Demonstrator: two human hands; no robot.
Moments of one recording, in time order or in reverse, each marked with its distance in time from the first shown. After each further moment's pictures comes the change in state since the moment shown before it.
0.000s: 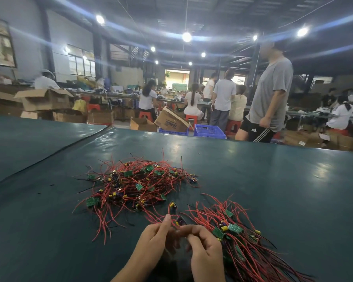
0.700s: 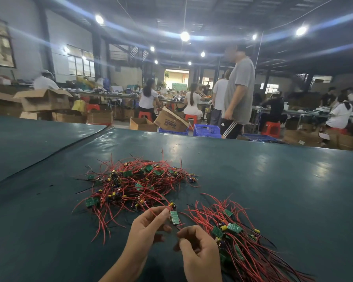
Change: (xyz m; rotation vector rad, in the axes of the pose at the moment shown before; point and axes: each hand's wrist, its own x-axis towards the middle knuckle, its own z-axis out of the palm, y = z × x) left_hand 0.004 0.005 -0.010 -0.392 0.120 0.033; right_hand -0.005 0.001 0.002 -0.146 -0.008 -0.086
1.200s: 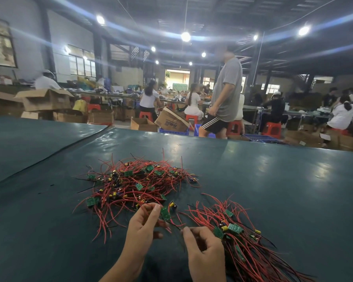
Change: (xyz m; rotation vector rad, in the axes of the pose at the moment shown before) left_hand 0.003 -0.001 -0.001 0.016 0.095 0.114; right_hand 0.006 0.006 -0.001 -0.059 0.149 -0.009
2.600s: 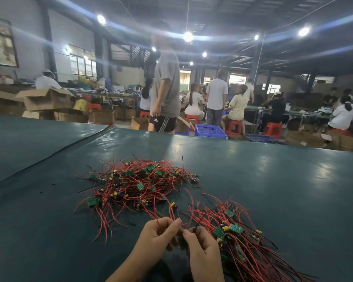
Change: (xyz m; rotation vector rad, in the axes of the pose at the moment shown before) left_hand -0.011 0.002 0.005 0.217 -0.326 -0.015; right_hand 0.006 0.003 0.003 0.214 -0.115 0.243
